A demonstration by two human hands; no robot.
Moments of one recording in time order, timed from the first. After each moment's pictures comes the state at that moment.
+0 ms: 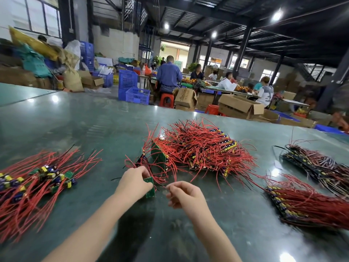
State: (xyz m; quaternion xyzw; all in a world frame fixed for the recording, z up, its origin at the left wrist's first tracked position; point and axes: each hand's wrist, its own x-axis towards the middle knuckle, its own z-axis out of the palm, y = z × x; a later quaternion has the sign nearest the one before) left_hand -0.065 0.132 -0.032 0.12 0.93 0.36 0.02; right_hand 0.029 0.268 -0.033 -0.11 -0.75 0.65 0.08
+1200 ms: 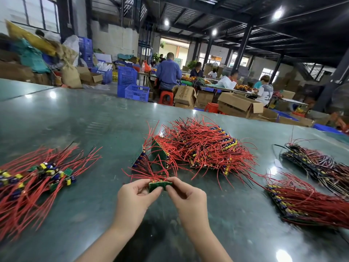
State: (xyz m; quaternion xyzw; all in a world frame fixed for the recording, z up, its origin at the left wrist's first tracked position) left_hand -0.014 0.134 -0.059 0.15 0.68 0.71 -0.06; right_hand 0.032 0.257 -0.048 -0.04 -0.78 0.56 0.28
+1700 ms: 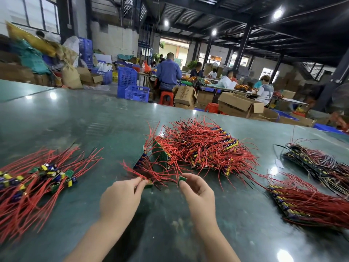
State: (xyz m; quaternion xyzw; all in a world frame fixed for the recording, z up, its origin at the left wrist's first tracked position) left_hand -0.025 0.110 -0.047 0.09 0.93 0.31 -0.17; right_hand 0.031 0.265 -0.040 -0.12 -0.68 0.67 0.28
